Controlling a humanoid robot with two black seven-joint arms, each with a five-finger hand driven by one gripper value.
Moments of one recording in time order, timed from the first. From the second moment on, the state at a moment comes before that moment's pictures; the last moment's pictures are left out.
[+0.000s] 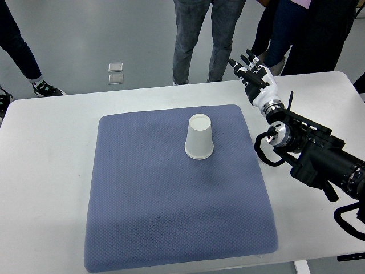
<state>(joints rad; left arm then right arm) 0.00 0.00 0.07 -0.13 -0.04 0.04 -0.18 0.89 -0.05 0.47 0.50 0.21 0.03 0.49</state>
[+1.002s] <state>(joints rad) 0.00 0.00 0.07 -0.13 -0.04 0.04 -0.18 0.89 -0.05 0.47 0.50 0.21 0.01 0.49</state>
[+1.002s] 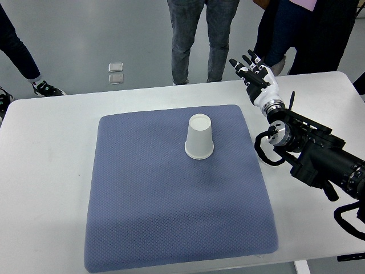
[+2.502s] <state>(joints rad) 0.00 0.00 0.07 -0.13 -0.04 0.04 -0.18 1.35 -0.63 -0.18 0.99 -0.74 0.27 0.41</state>
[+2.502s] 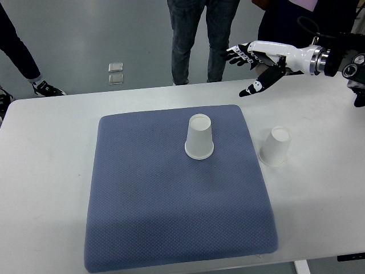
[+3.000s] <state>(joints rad) 0.00 0.00 0.07 -0.13 -0.04 0.04 -0.18 1.39 -0.67 -0.28 1.05 -1.25 0.21 0.42</state>
